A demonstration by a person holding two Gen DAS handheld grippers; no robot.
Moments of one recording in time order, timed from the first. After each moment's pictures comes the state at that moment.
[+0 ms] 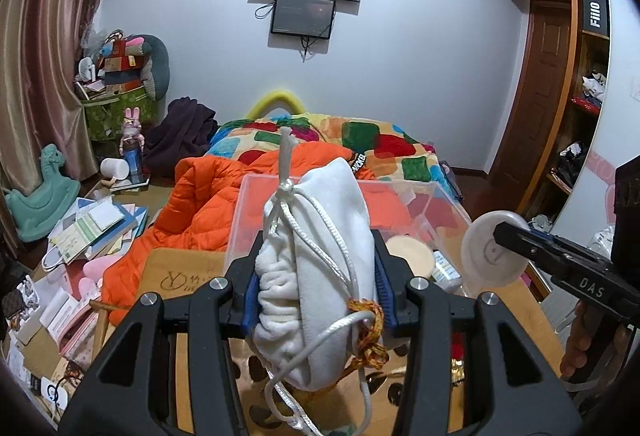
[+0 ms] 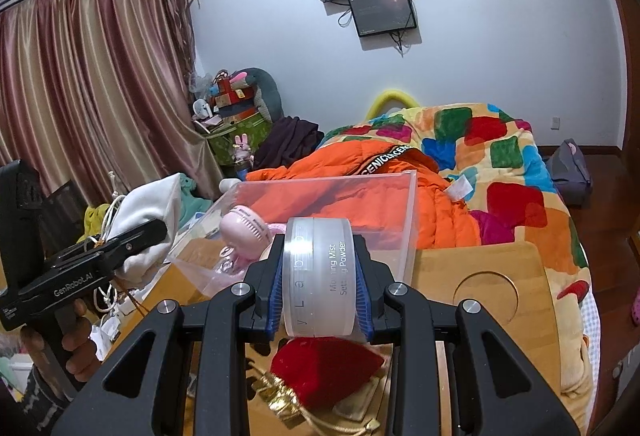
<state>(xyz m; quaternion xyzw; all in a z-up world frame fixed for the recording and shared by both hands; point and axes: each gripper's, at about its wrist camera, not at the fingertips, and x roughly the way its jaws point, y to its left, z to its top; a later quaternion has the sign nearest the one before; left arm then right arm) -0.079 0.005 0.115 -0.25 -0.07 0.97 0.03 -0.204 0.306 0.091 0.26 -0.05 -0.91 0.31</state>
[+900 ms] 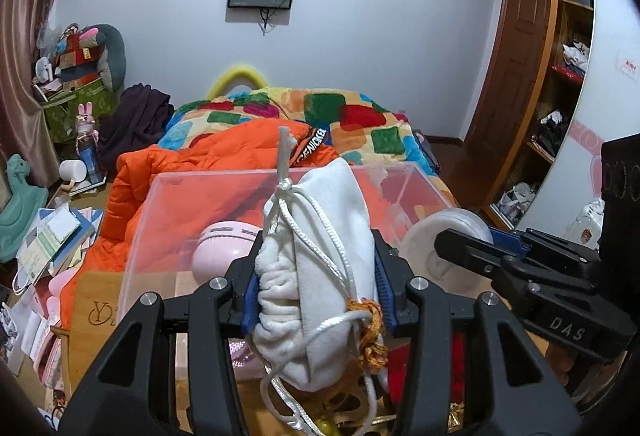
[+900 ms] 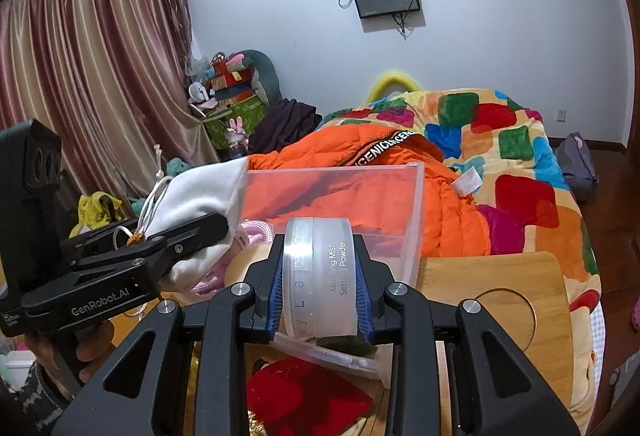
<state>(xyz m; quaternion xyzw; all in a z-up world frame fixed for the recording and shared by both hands) -0.150 0.047 0.091 -0.30 -0.04 0.95 0.09 -0.245 0.285 0.070 0.29 -0.03 -0.90 0.31</state>
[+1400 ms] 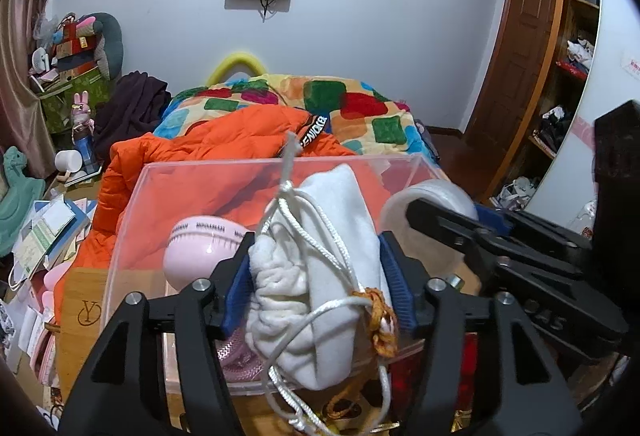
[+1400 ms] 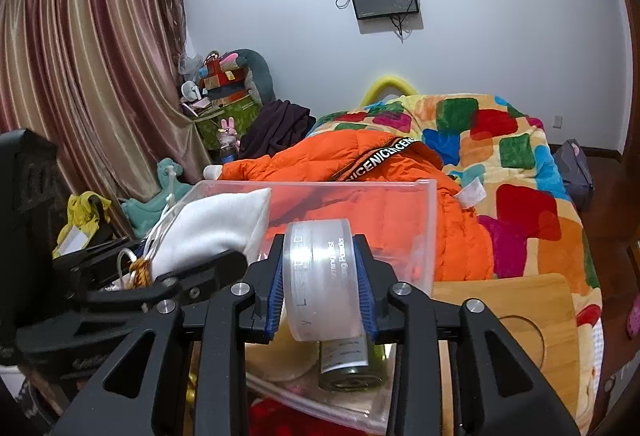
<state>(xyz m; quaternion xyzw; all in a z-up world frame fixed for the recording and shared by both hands) -0.160 0.047 0.085 -0.32 -0.05 0.94 0.10 -0.266 0.266 0.069 0.29 -0.03 -0.91 0.30</state>
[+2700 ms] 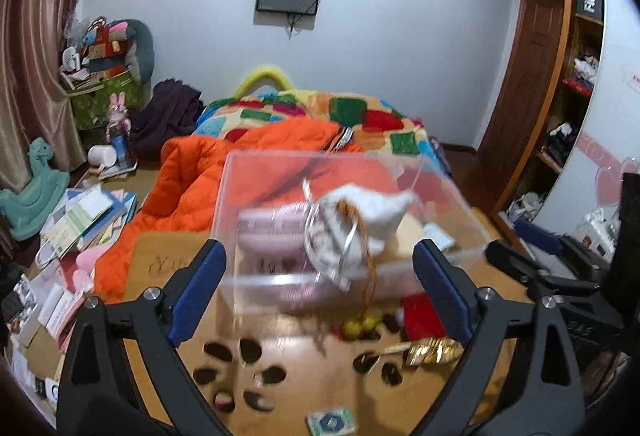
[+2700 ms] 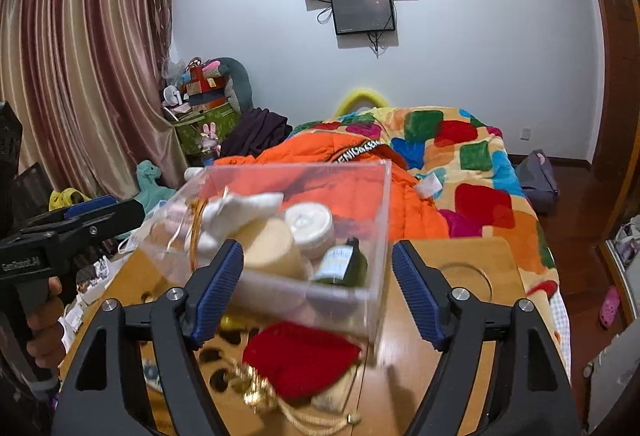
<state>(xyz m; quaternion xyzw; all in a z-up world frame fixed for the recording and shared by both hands) -0.078 0.008 0.105 -0.30 -0.06 0.95 0.05 -0.179 0.301 0.083 0.27 0.00 -0.93 0.24</state>
